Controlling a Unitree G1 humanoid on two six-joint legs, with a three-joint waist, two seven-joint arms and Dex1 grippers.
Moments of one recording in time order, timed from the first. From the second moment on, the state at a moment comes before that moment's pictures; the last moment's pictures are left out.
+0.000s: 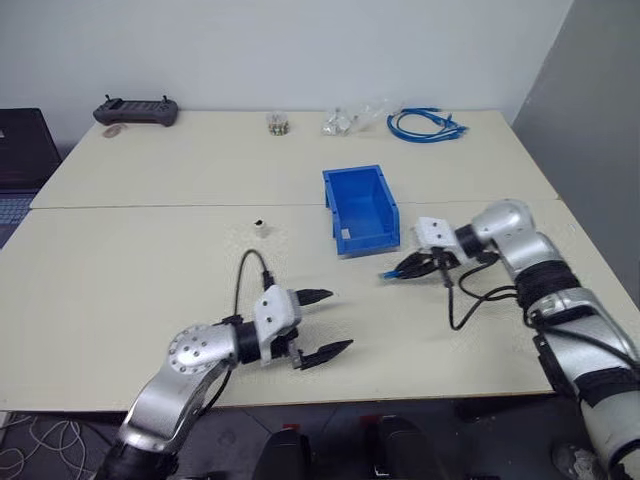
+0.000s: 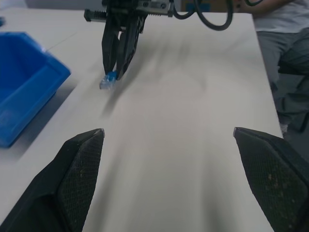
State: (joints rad) left arm 0.05 0.56 -0.08 -0.42 -0.32 0.26 -0.86; right arm -0.94 -0.47 0.33 0.73 -0.11 -0.17 1.52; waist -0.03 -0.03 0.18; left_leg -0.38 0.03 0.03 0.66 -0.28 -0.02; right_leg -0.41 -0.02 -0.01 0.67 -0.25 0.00
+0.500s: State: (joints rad) left arm 0.57 0.51 0.15 -0.68 -0.34 0.30 -0.65; right arm -0.78 -0.32 0.52 0.26 -0.20 0.34 1.30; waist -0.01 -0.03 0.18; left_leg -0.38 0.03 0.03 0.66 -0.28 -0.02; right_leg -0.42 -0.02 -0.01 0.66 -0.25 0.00
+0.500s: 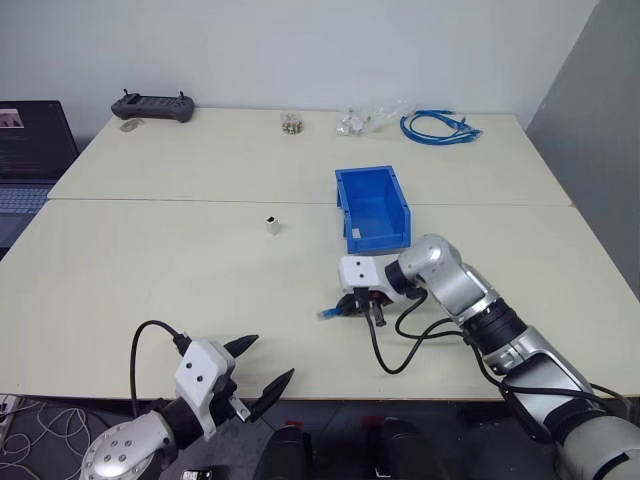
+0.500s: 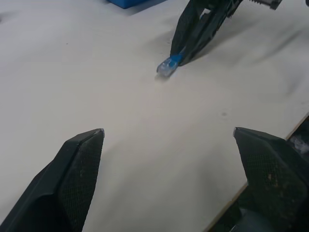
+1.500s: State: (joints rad) left arm -0.29 0.59 -0.20 0.13 -0.28 0.17 -1.15; right arm -0.33 -0.66 -0.13 -0.60 0.52 1.28 1.11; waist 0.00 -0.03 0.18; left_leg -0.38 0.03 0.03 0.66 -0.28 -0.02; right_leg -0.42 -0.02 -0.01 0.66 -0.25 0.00
